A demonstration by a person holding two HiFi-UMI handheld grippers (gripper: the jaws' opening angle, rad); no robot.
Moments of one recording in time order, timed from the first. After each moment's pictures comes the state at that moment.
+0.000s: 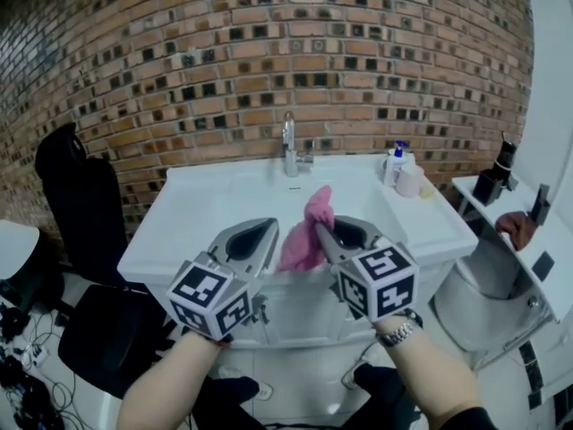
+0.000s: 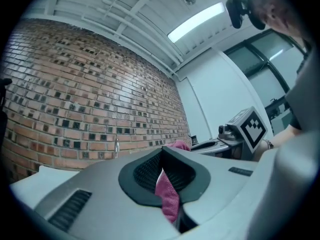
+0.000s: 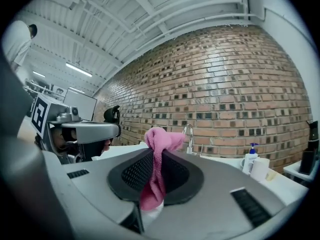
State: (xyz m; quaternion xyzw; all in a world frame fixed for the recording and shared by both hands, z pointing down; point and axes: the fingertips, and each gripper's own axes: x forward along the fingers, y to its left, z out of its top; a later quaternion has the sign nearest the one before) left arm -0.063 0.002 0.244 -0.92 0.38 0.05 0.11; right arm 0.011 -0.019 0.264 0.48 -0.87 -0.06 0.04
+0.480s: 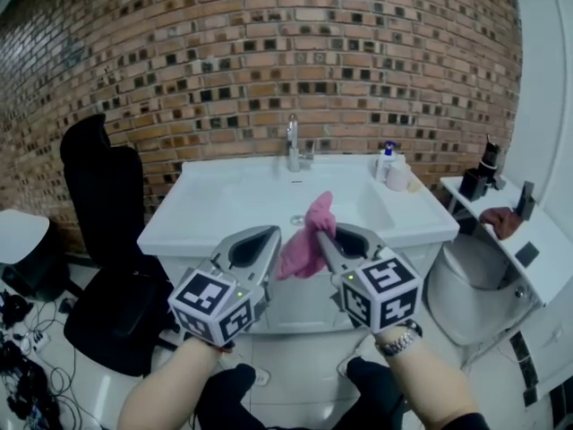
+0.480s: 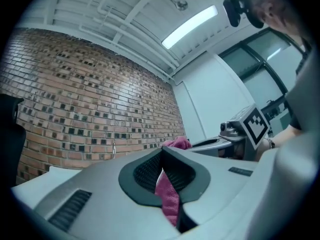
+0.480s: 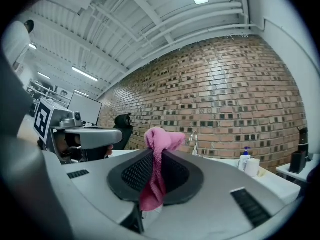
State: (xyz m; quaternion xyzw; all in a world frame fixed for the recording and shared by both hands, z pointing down) left arm -0.069 0.126 0.252 -0.91 0.38 0.06 0.12; right arm 0.000 0.112 0.264 0.48 -0.88 -0.08 0.02
